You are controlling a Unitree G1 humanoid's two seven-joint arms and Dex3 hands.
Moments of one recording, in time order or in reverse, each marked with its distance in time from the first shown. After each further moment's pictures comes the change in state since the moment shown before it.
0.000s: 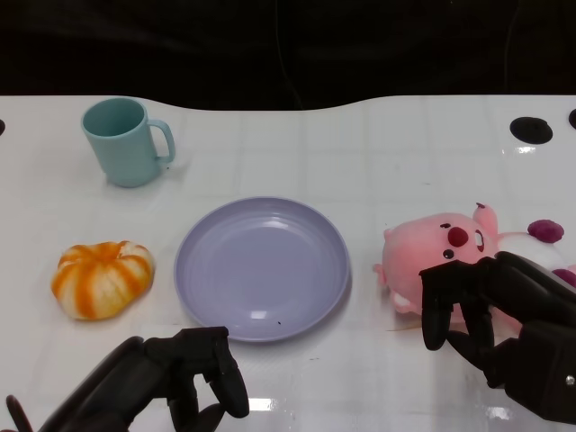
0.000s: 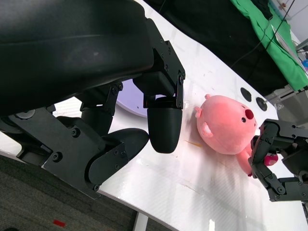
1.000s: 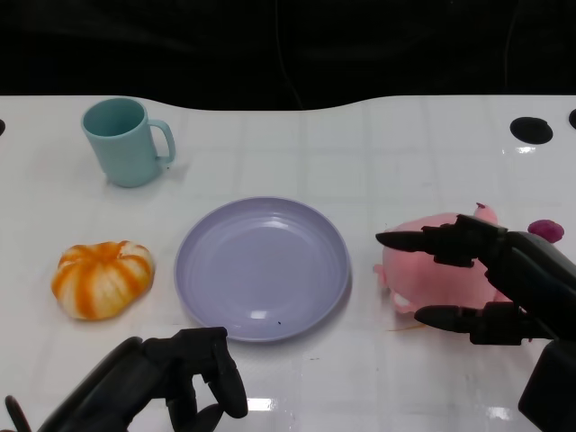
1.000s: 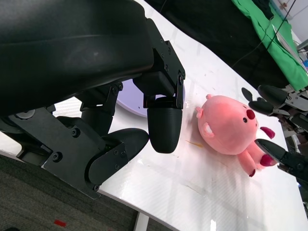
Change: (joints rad) left arm 0.000 0.002 0.002 0.006 0.000 -0.004 0.000; right arm -0.023 0.030 -0.043 0.073 -0.029 -0.252 -0.127
